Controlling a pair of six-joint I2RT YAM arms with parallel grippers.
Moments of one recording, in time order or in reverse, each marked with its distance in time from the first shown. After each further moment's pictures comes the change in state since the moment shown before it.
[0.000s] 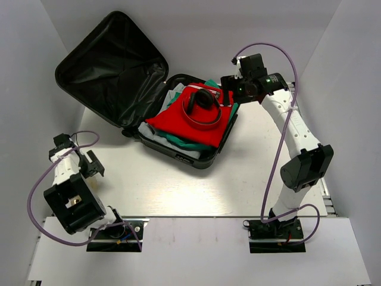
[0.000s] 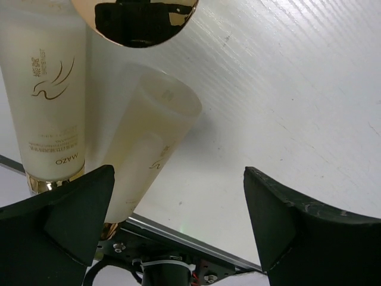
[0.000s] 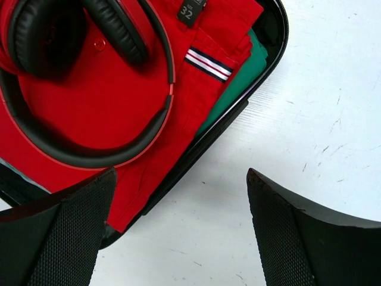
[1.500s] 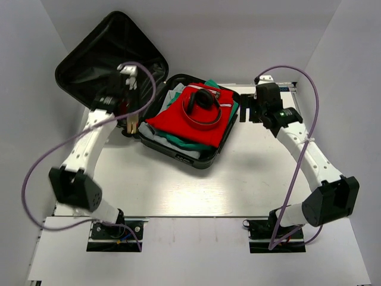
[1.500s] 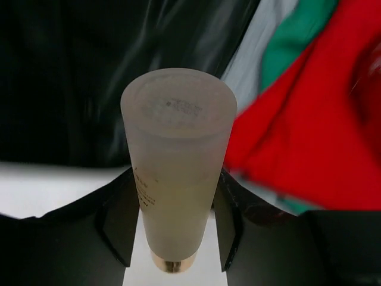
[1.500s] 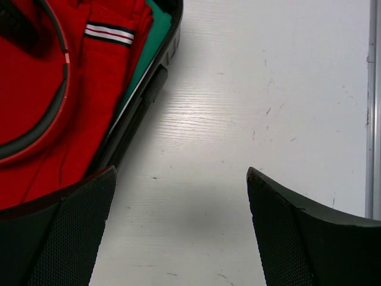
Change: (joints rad) left arm -0.768 0.111 0.594 0.117 -0.130 -0.072; right arm -0.048 -0.378 -0.600 0.339 0.222 0.043
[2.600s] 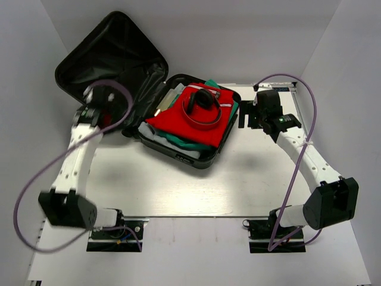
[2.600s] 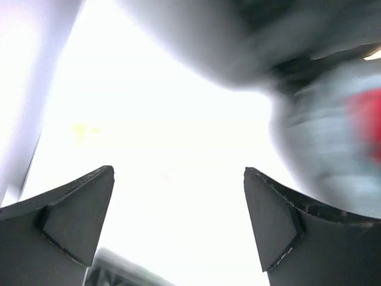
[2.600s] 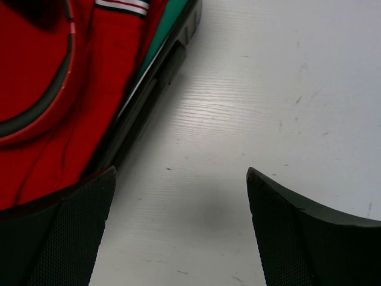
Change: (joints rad) left arm 0.057 -0.059 0.005 -0.211 -0.256 -0.166; right arm -0.023 -0.040 -0.140 0.087 -0.077 0.013
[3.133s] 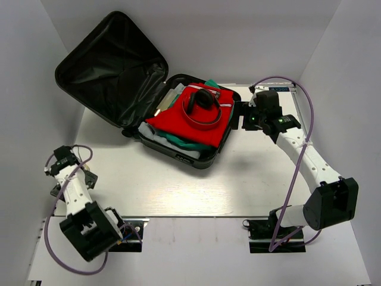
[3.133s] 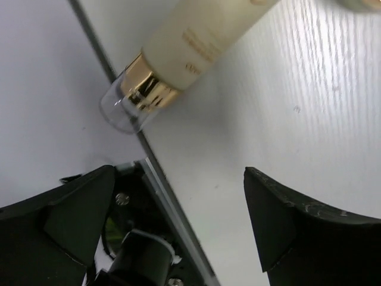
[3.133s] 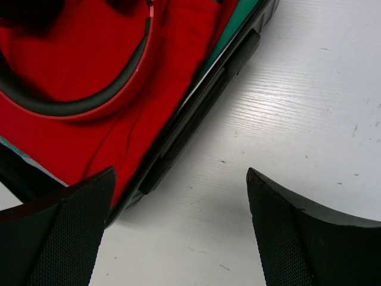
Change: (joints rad) left arm 0.710 -0.364 -0.721 -0.073 0.027 -0.185; right arm 0.003 -0.005 -0.016 0.021 -0.237 0.087
